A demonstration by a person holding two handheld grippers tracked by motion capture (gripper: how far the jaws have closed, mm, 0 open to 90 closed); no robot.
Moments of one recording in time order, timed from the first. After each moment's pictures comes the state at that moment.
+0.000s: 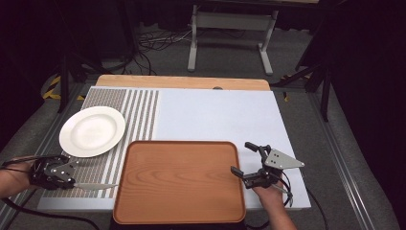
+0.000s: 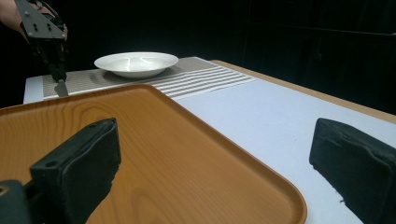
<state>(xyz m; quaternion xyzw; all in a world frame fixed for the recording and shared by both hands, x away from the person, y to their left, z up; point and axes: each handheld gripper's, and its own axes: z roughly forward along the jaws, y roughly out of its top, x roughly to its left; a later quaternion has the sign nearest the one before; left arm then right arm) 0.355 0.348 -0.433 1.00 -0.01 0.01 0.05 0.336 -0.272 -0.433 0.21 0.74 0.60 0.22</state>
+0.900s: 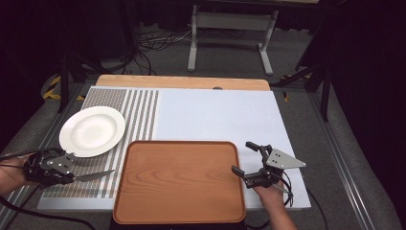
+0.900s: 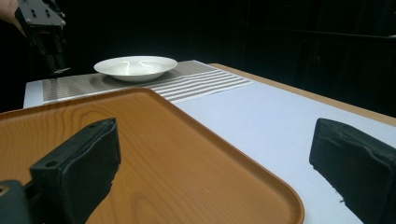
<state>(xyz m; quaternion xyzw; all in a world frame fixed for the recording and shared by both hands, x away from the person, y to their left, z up) 0.352 0.342 -0.399 1.00 0.04 0.03 0.07 0.336 -0.274 -0.432 0.22 0.73 0.61 0.22</state>
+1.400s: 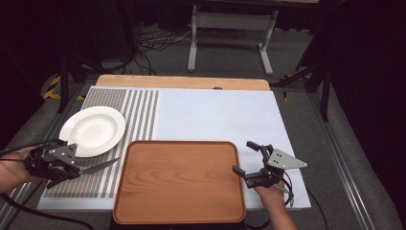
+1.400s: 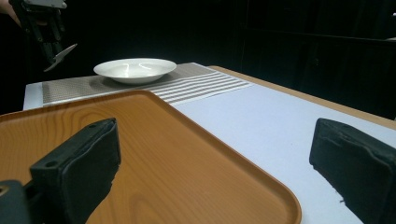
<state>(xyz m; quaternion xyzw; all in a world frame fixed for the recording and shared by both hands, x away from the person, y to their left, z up) 0.353 0.323 -0.369 0.99 0.11 0.01 0.12 0.335 -0.276 -0.431 0.22 0.73 0.61 0.22</state>
